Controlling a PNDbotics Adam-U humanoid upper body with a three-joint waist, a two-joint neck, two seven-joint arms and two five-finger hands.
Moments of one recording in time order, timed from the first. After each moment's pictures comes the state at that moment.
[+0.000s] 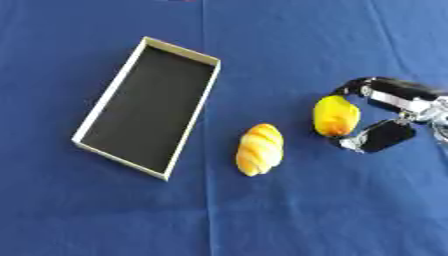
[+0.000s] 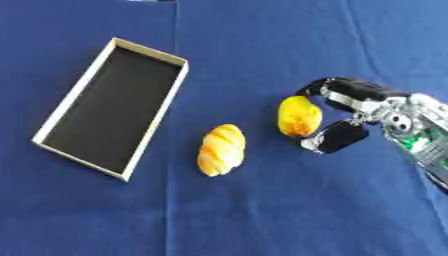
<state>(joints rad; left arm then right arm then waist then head) -0.25 0.60 0.12 -1.98 0.15 -0.13 0.55 -0.40 -0.99 0.25 -1.82 0.38 0.30 0.36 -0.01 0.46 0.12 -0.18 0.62</state>
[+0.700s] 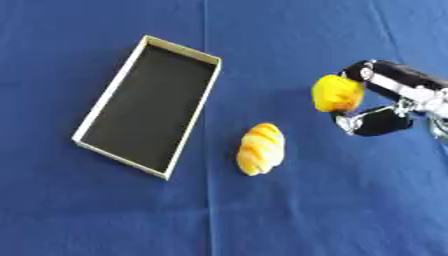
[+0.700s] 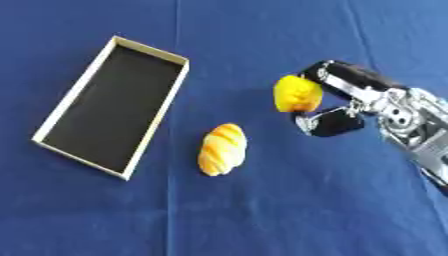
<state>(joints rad) -0.25 0.60 0.12 -1.98 0.15 -0.14 0.55 -0.52 -0.98 0.22 -1.96 0.24 0.33 0.20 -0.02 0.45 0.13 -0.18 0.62</state>
